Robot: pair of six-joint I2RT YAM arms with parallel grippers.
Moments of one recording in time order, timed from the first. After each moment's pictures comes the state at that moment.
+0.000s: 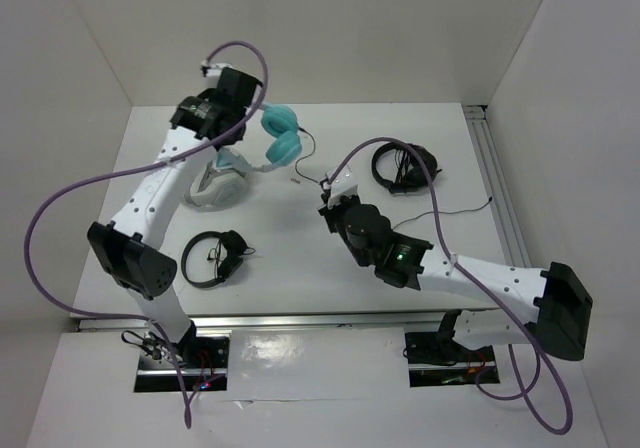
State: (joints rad) left arm -0.39 1.72 1.99 -1.13 -0.70 -0.42; right arm 1.05 1.20 0.82 0.23 0.61 -0.04
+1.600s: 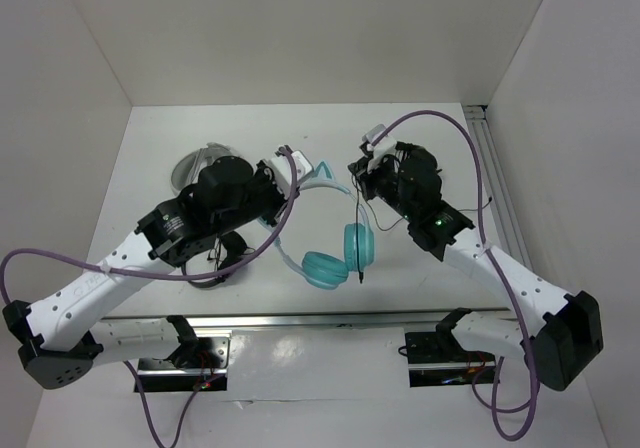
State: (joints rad) left arm -0.87 1.11 1.31 -0.56 -0.08 0.22; right arm 0.61 1.11 0.89 0.10 0.01 -0.14
